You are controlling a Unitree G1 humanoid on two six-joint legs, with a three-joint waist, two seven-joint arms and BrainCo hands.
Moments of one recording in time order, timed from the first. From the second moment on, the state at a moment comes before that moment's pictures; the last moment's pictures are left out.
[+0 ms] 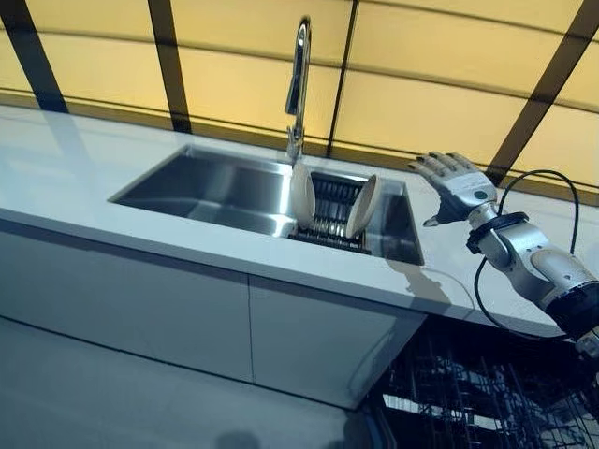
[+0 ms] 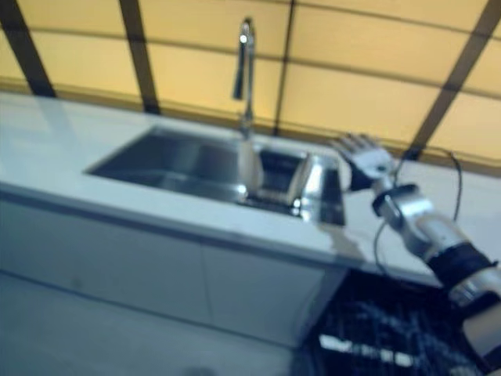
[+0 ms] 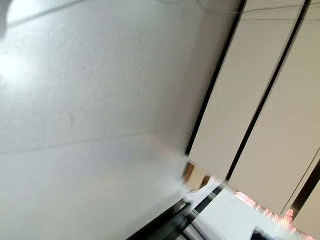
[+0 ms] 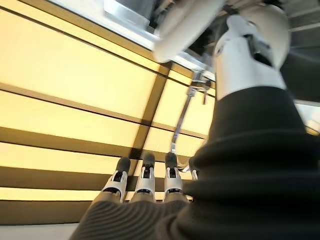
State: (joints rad) left arm -0.14 0.30 -0.31 1.15 -0.21 0.13 0.04; right arm -0.99 -1.03 0.63 0.39 -0.57 -0.06 -0.29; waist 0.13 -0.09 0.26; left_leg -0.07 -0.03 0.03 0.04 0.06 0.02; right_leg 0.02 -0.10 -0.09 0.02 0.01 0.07
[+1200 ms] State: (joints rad) left arm -0.15 0.33 -0.37 1.14 -0.15 0.10 0.01; right arm -0.86 -0.99 0.53 0.36 -0.62 -0.04 -0.41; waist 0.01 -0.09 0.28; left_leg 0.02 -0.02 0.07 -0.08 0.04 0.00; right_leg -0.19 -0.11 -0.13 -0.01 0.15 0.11
